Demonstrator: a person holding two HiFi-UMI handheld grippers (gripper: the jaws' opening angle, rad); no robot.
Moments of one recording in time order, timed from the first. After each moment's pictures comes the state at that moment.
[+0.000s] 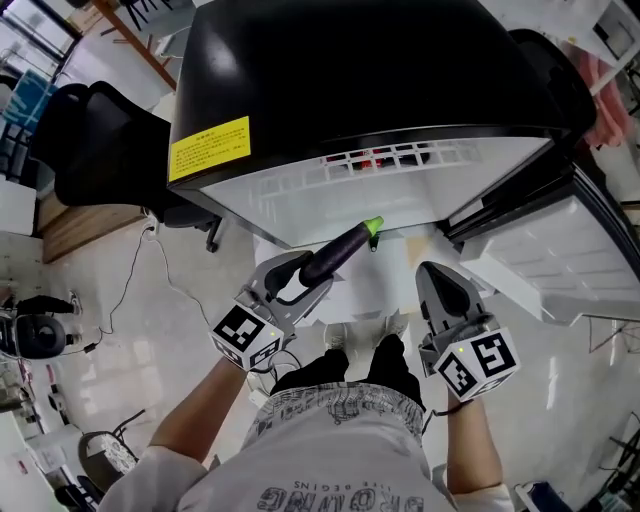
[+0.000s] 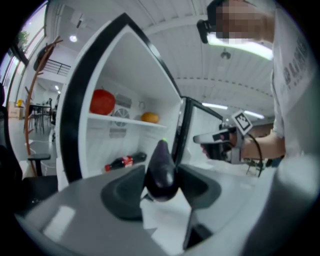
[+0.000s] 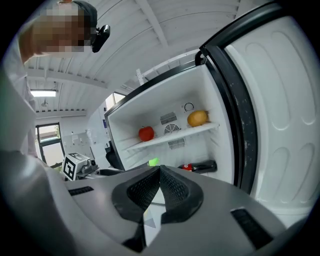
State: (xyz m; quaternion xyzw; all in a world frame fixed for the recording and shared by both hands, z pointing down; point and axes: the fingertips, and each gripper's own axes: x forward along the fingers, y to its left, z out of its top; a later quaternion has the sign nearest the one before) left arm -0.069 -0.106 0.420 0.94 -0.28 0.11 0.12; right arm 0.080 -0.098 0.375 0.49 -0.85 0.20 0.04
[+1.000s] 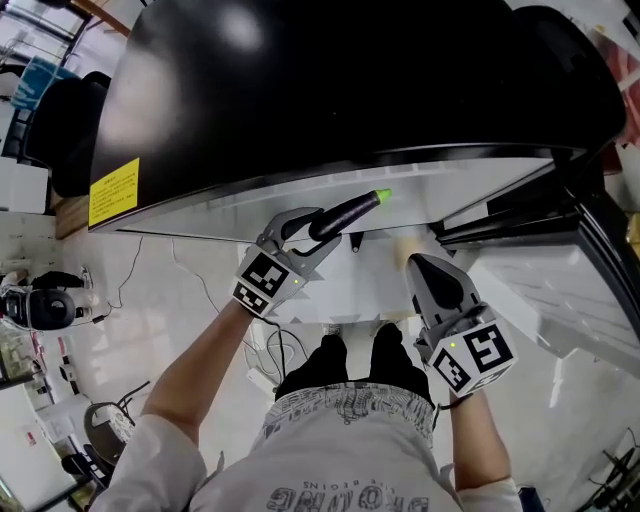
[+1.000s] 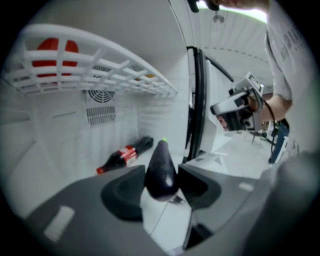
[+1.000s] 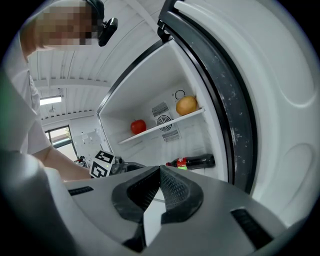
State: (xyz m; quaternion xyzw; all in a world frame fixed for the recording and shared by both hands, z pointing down) left arm 0.006 -0.196 0.502 0.93 -0.27 0.26 0.06; right arm 0.123 -0.141 0.416 0.42 -0.87 0.24 0.05
